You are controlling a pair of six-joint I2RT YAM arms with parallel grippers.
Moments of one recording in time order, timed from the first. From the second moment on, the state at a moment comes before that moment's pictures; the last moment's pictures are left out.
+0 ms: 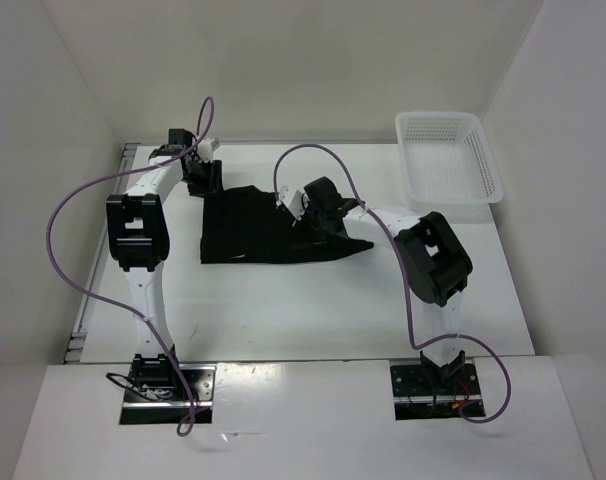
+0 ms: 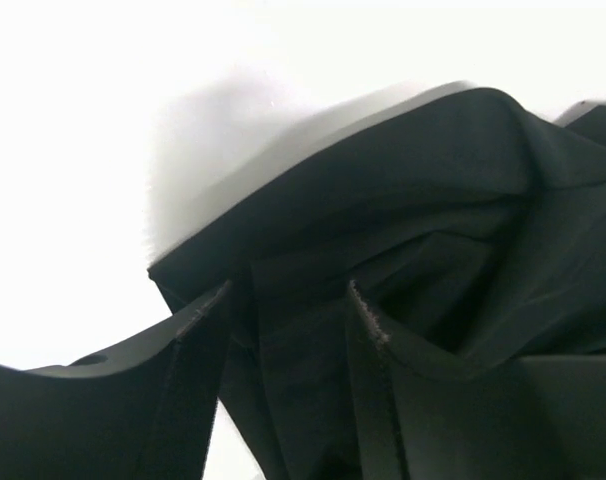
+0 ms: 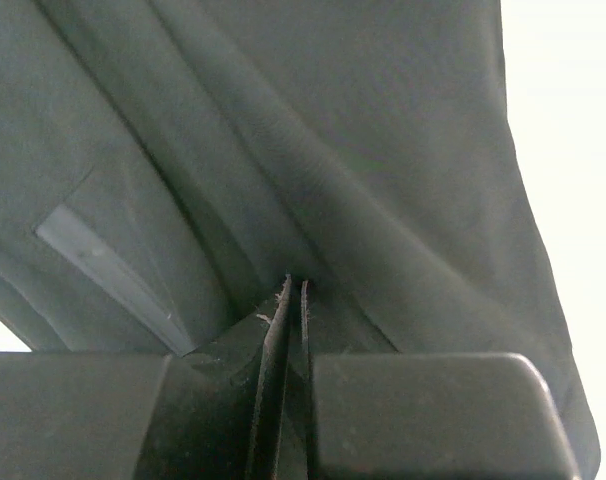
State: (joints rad) left arm 0.04 2.29 1.91 -0.68 0.36 0.07; right arm 0.61 1.98 1.33 -0.18 -0.07 -0.55
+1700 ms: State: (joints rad) left arm 0.08 2.31 1.99 -0.65 0.30 0.07; right arm 0.63 1.85 1.26 -0.30 -0.08 -0.70
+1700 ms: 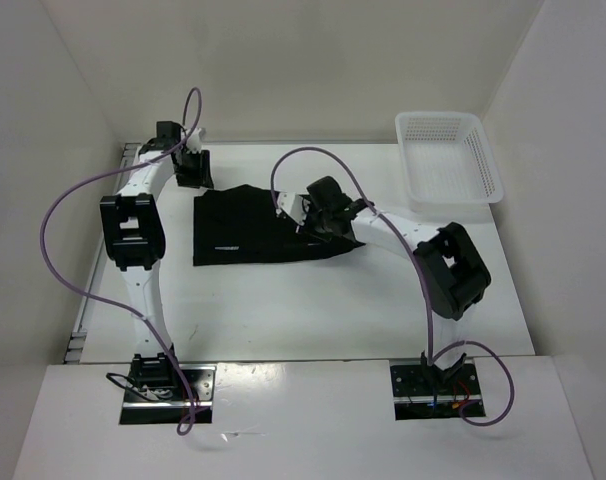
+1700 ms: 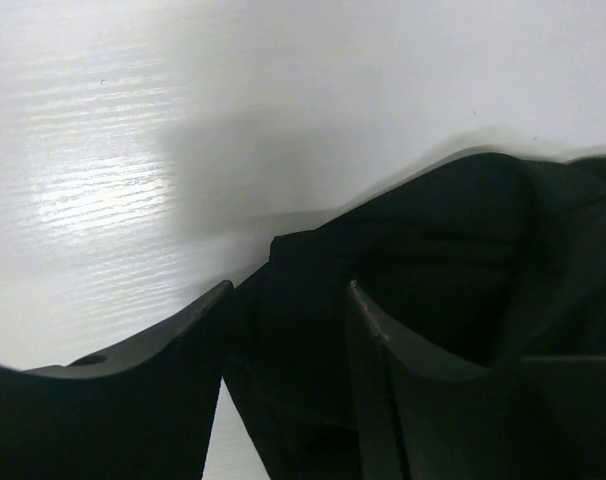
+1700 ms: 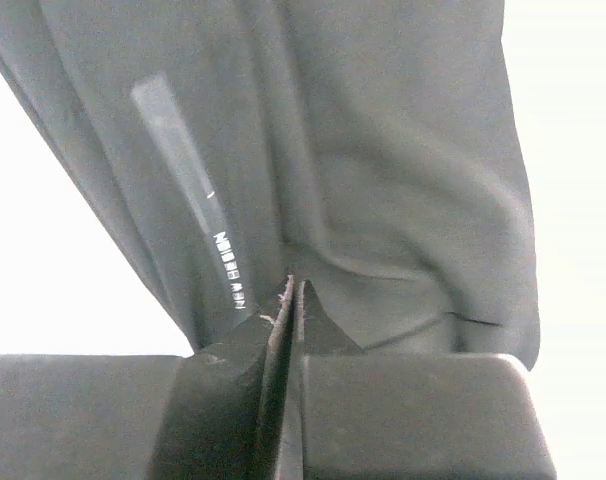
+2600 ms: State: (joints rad) left arm 0.17 1.88 1.40 -0.79 0.47 0.07; right arm 0.28 1.73 1.30 -0.61 -0.29 -0.29
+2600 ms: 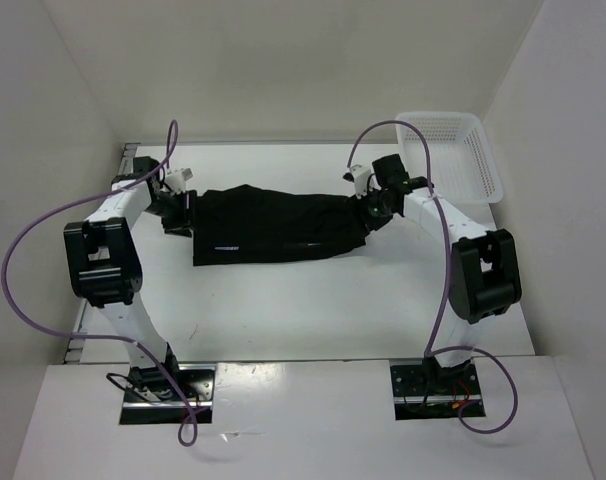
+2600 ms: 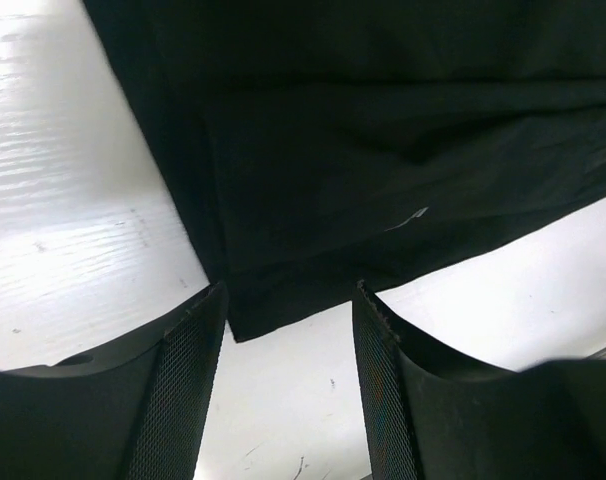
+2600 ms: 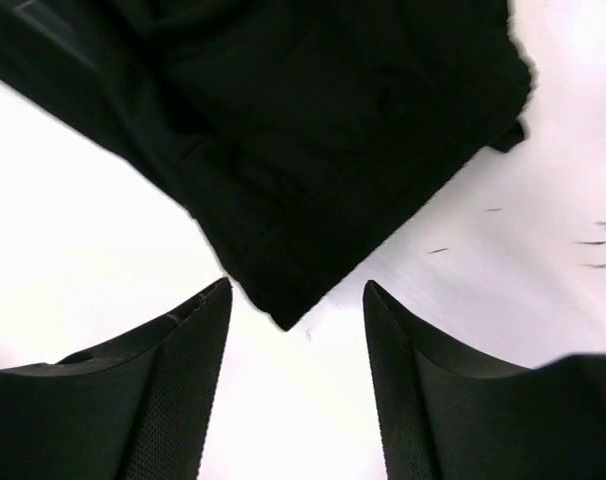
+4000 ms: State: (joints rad) left arm 0.17 2.01 1.50 -0.79 0.55 0.07; right arm 0.27 1.76 1.27 -0.58 -0.38 -0.27
